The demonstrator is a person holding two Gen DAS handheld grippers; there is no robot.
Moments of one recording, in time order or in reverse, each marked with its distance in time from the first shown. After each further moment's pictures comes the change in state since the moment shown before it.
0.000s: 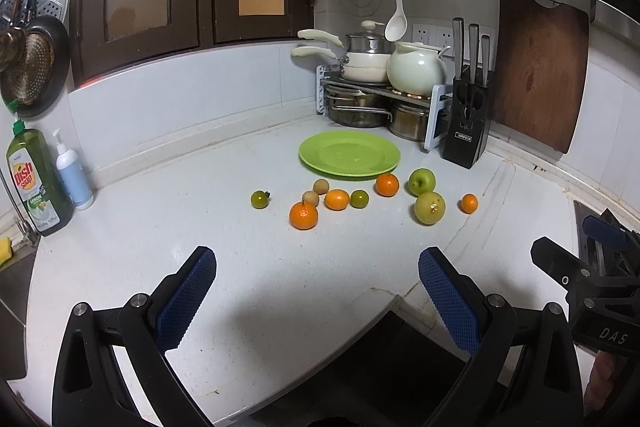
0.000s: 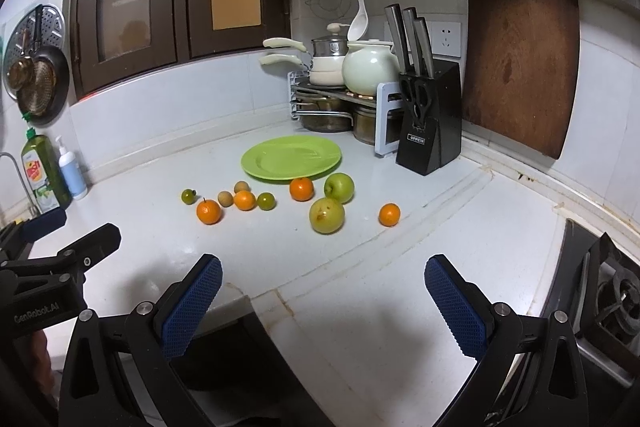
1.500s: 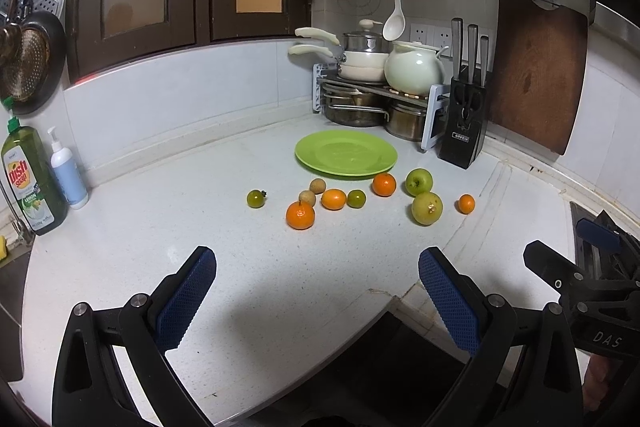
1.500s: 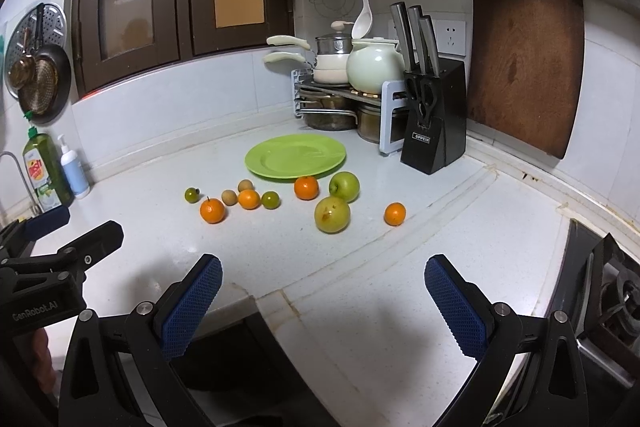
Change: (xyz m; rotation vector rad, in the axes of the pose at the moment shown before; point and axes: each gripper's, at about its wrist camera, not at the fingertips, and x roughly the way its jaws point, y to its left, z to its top) left arm -0.001 -0.007 -0.003 -0.005 0.004 -0.007; right arm 0.002 0.007 -0.003 -0.003 0.005 0.004
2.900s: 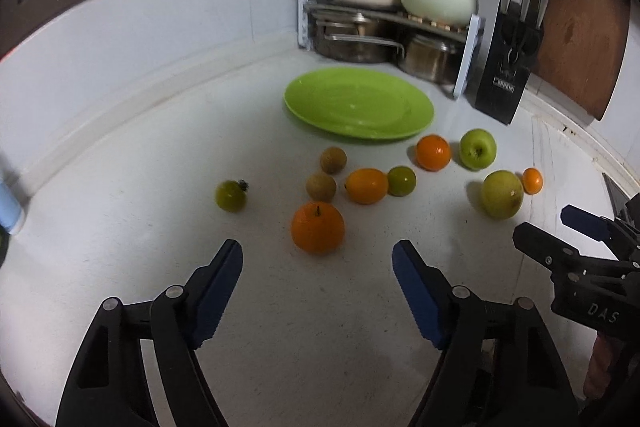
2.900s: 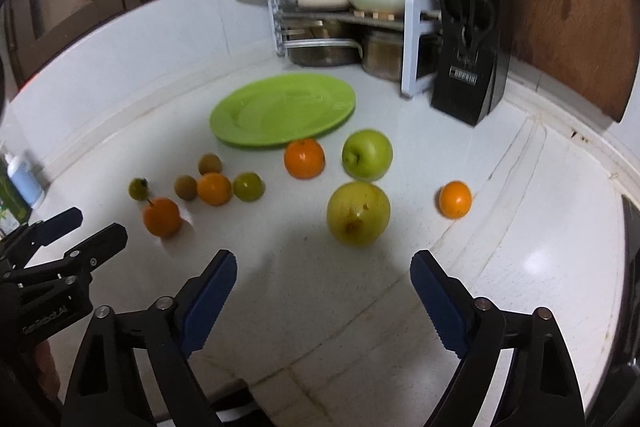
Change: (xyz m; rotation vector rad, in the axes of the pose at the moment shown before) left arm 0.183 0.040 0.024 0.062 0.245 -0.096; right arm 0.171 0.016 0.025 0.082 0.263 -0.034
